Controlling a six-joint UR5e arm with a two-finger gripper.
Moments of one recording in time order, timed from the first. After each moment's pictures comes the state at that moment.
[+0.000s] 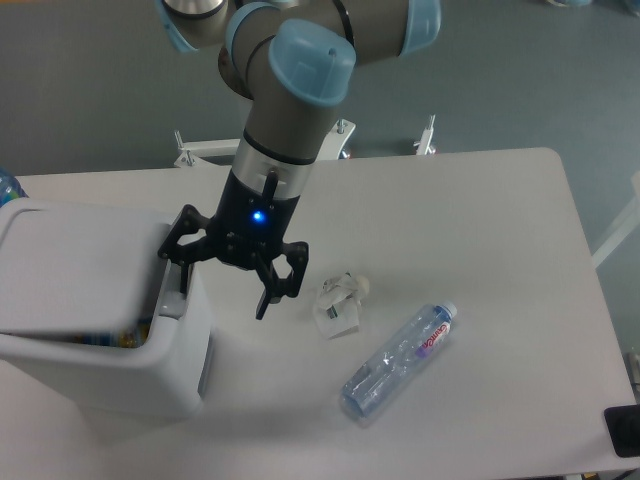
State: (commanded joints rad) arm 2.35 -1.79 -1.56 -0.96 1.07 0.35
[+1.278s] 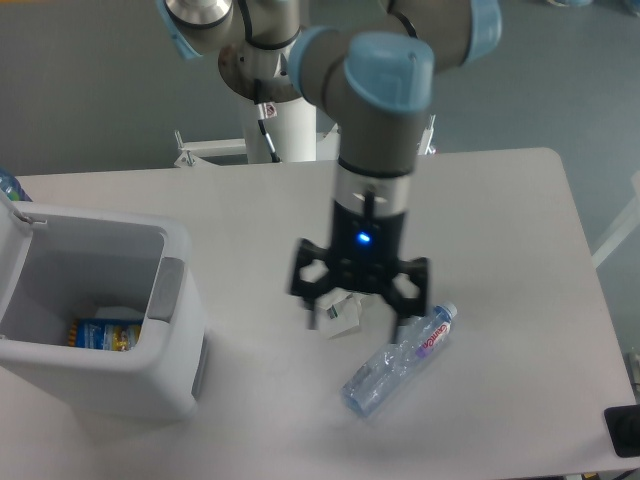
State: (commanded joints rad) arm 2.55 -1.93 -1.47 -0.94 1.49 0.83
